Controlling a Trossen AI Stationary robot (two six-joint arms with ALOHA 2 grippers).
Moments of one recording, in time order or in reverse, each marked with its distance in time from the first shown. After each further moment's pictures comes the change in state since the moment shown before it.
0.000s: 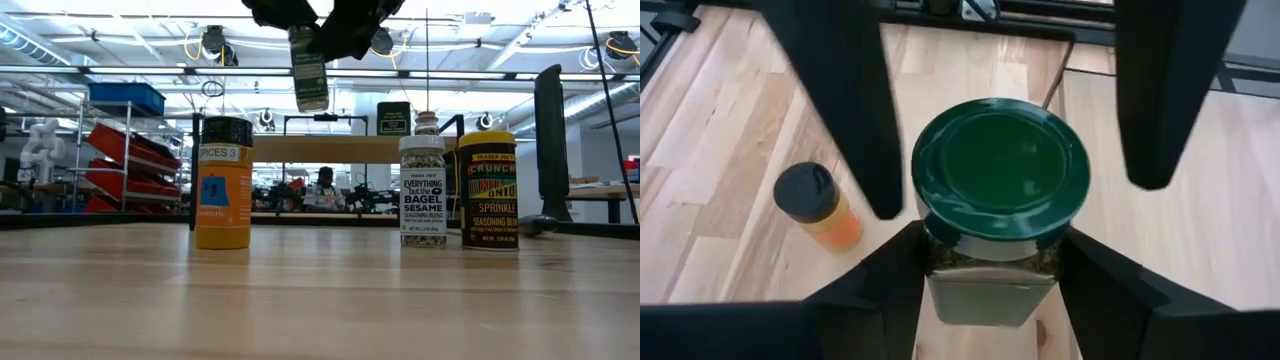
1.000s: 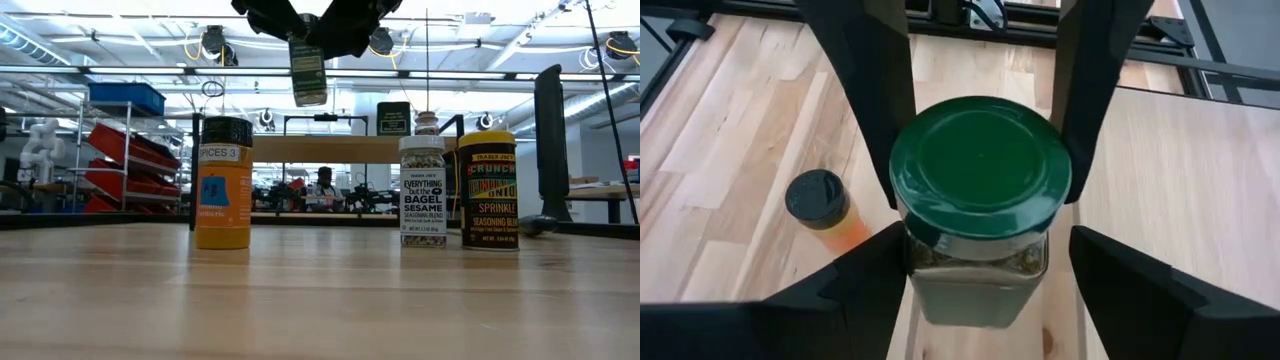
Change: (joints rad) left arm 0.001 0.001 0.001 -0.092 0.055 0.011; right arm 0.008 0.000 0.001 0.009 -0.008 0.000
